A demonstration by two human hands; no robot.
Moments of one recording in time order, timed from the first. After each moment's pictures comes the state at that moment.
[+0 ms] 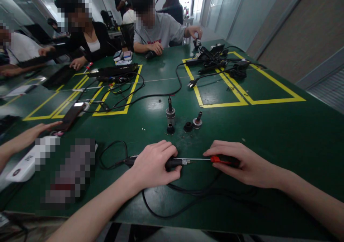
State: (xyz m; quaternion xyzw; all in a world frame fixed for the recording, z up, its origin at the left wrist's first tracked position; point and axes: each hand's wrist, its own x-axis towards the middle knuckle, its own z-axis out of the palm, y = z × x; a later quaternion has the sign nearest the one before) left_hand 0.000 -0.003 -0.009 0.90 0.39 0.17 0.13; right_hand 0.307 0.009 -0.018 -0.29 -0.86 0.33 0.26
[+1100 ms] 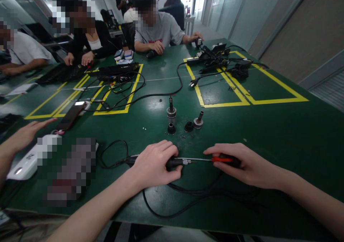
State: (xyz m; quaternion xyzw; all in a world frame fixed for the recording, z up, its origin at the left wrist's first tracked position) left_hand 0.000 -0.003 -0.009 0.89 0.40 0.16 0.14; right_hand 0.311 0.005 -0.026 -0.34 -0.85 0.32 0.25
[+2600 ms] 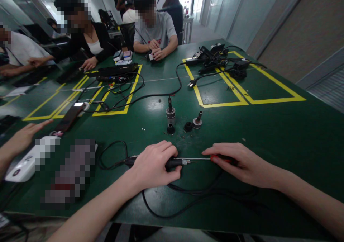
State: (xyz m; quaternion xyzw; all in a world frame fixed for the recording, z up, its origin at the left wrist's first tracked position) left_hand -0.001 -0.003 -0.010 0.89 0.40 0.17 0.14; right_hand 0.308 0.007 -0.025 -0.32 -0.86 0.30 0.25
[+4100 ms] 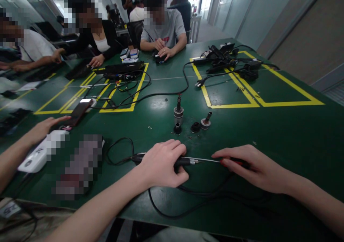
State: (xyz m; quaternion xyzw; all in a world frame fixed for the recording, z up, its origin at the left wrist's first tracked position) left_hand 0.009 -0.001 -0.001 0.89 0.43 0.08 0.16; right_hand 0.310 0.007 -0.019 -0.34 -0.86 0.31 0.23
